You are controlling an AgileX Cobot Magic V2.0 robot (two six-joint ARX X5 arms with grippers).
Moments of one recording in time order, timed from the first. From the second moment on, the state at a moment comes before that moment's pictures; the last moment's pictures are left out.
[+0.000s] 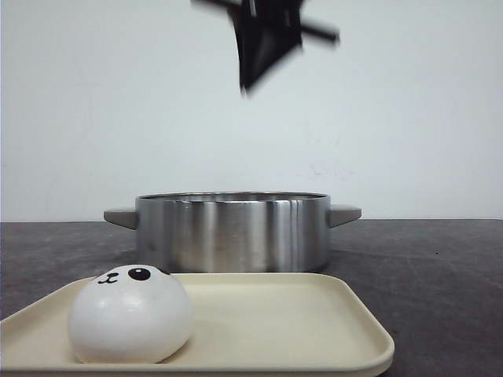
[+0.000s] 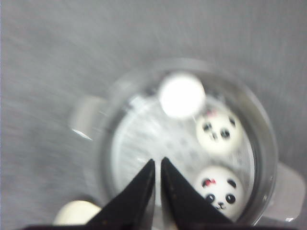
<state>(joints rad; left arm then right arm) -0.56 0.91 1.13 -0.89 0.07 -0.26 0.74 1.76 1.89 -0.88 0.09 0.34</state>
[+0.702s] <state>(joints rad) -0.77 1.33 0.88 -0.69 0.24 -0.38 1.01 1.33 1.92 -0.96 0.40 0.32</state>
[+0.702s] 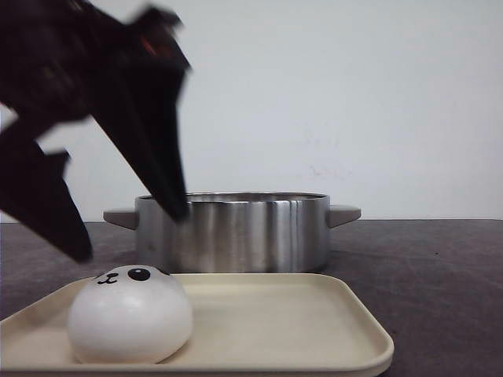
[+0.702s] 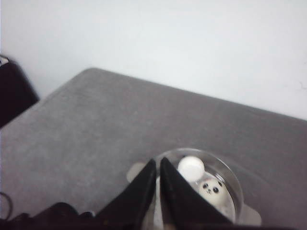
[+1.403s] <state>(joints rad) -0.81 1.51 0.88 -0.66 0.20 -0.38 1.05 1.34 1.92 -1.00 0.40 0.35</state>
